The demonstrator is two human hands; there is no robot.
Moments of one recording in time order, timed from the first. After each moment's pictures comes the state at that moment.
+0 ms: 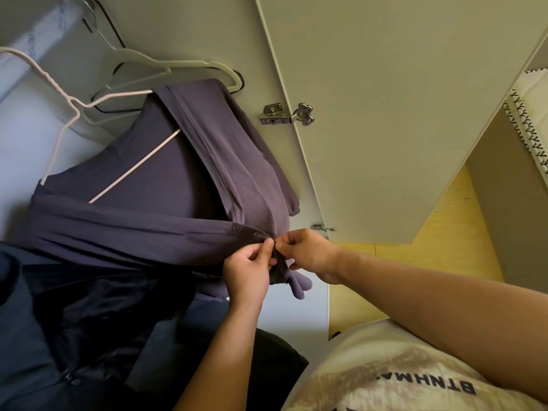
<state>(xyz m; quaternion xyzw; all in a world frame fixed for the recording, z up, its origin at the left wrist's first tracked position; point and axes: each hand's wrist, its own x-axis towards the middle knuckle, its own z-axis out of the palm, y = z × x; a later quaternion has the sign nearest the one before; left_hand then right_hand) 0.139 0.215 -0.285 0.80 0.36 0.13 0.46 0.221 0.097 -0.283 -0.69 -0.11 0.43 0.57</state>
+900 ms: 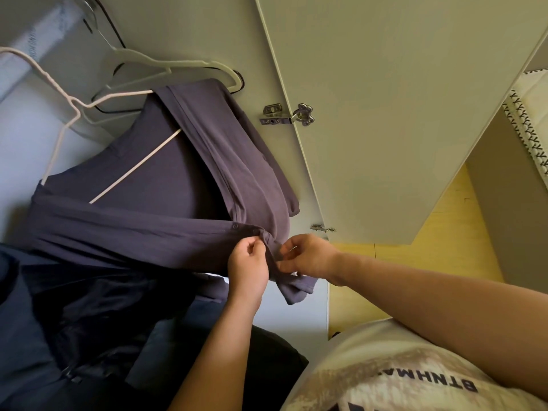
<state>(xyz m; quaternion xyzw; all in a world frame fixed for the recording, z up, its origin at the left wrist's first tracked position) 0.150 0.215 -0.279 0.78 0.39 0.11 0.48 0.221 0.092 -0.298 -0.73 -0.11 0.44 0.52</state>
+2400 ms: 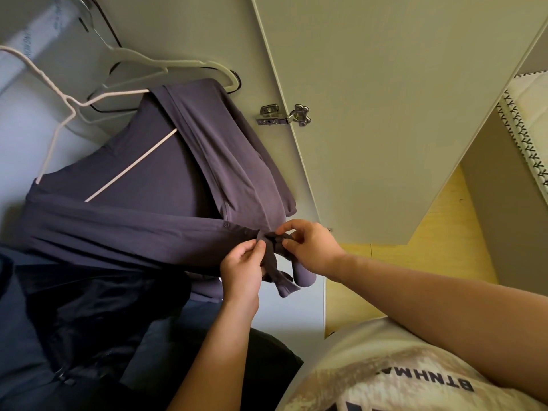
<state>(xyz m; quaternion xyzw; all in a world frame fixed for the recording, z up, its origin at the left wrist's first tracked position) 0.145 0.210 -0.281 0.62 0.43 0.13 0.65 0.224 0.085 -0.292 -0.78 -0.13 0.28 0.55</state>
